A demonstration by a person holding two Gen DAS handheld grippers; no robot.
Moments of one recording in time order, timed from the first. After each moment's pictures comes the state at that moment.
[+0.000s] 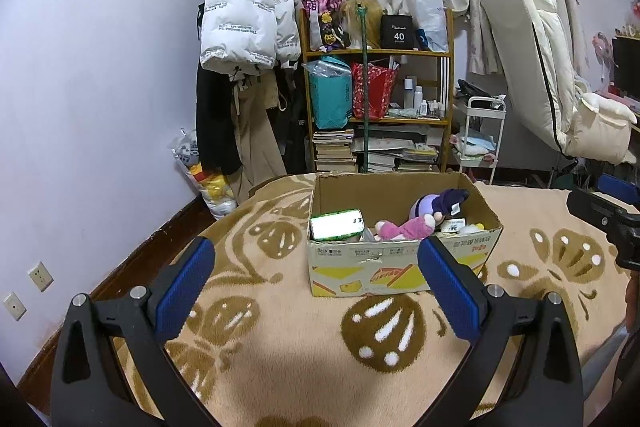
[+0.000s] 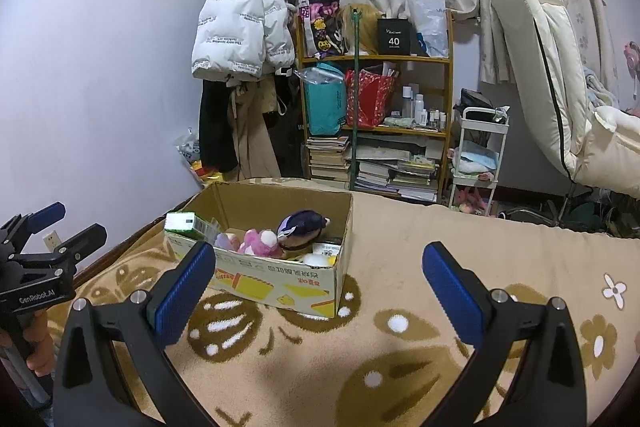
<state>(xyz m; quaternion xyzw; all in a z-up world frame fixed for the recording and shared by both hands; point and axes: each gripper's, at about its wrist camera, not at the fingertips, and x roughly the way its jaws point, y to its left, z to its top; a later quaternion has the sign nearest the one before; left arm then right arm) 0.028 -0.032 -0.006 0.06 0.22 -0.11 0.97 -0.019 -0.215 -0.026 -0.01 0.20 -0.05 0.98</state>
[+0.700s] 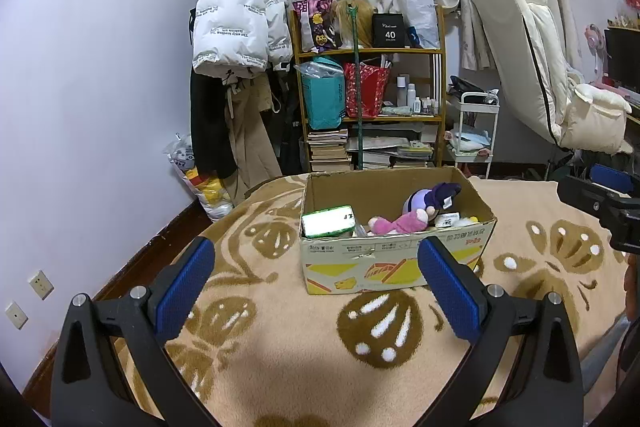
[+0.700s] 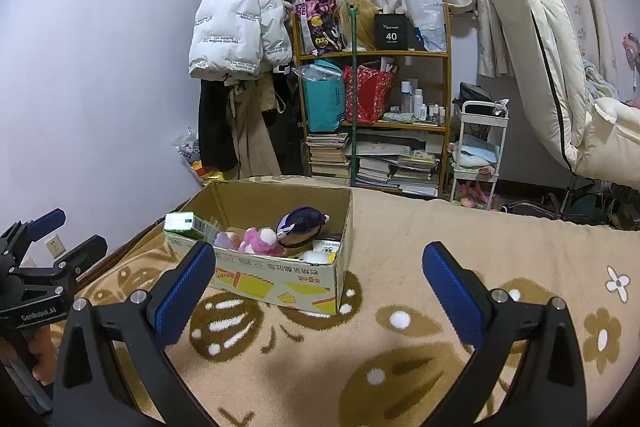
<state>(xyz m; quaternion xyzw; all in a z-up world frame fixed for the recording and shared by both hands) 0.022 -0.038 -0.011 0.08 0.21 -0.11 0.97 -0.018 -0.220 -0.030 0.00 0.20 -0.05 0.98</state>
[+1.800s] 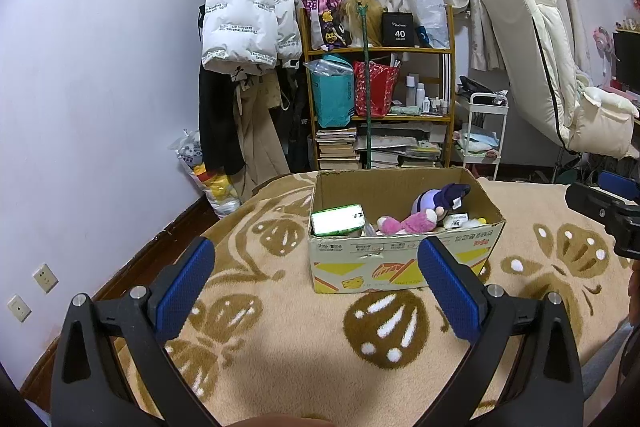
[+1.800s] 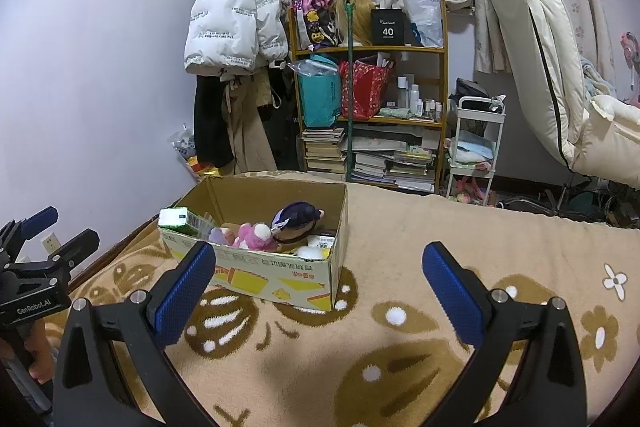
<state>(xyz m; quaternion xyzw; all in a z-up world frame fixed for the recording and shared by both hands) 0.026 -0.033 -0.012 0.07 0.21 -0.10 0.97 -0.021 -0.227 -0.032 0.00 0.21 -0.05 0.98</state>
